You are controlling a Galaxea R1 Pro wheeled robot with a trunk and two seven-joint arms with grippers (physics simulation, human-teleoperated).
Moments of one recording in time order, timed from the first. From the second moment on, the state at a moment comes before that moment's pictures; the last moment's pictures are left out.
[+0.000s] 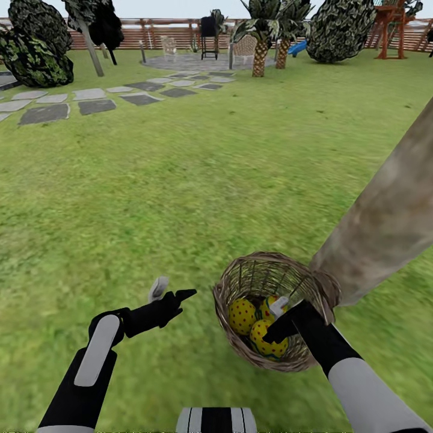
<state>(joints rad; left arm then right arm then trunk) -0.42 -0.05 0.06 -1.41 1.09 0.97 0.12 -0.70 -0.05 0.14 -0.79 0.58 0.72 0.68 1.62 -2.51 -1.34</state>
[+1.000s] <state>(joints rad) -0.42 -0.06 0.06 -1.41 1.09 0.97 0.12 -0.70 -0.05 0.14 -0.86 0.56 0.74 0.69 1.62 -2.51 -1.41</state>
